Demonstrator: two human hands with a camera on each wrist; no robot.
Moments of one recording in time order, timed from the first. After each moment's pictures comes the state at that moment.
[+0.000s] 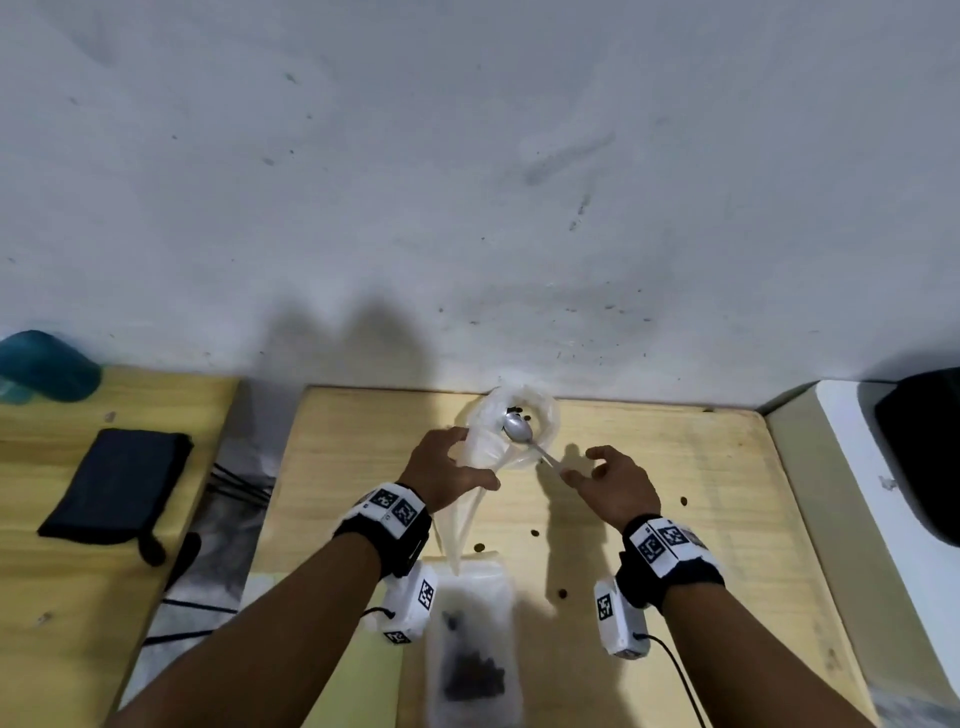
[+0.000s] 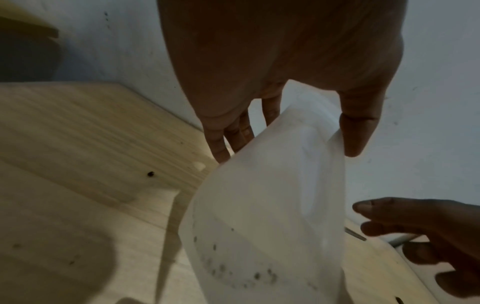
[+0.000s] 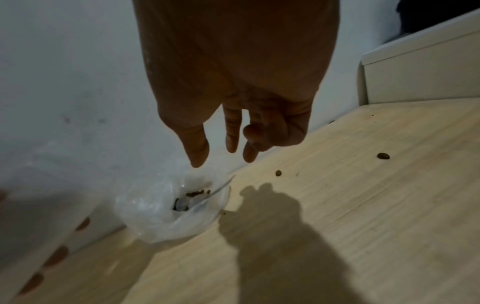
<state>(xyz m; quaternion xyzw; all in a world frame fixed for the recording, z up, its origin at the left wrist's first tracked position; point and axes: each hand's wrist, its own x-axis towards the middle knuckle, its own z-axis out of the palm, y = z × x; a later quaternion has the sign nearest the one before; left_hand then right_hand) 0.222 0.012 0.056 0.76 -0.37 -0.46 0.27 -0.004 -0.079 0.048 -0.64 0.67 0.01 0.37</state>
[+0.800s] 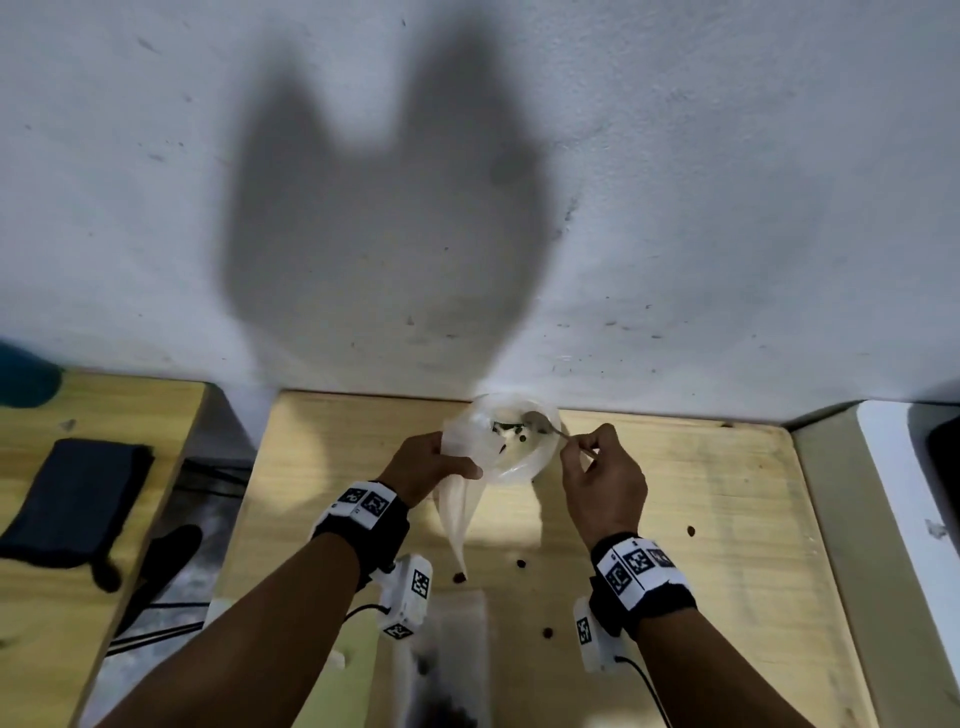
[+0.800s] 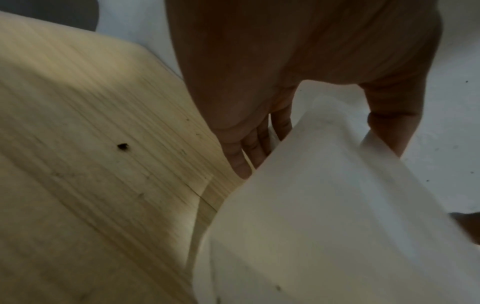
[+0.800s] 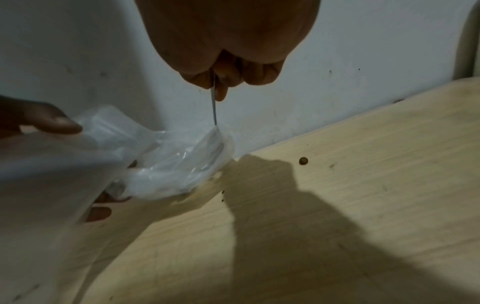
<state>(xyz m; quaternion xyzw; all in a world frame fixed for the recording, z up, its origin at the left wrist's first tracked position) 0.229 -0.039 0.042 0.72 -0.22 -0.57 0.33 0.020 -0.109 0.022 -0.68 0.63 -0.26 0.27</state>
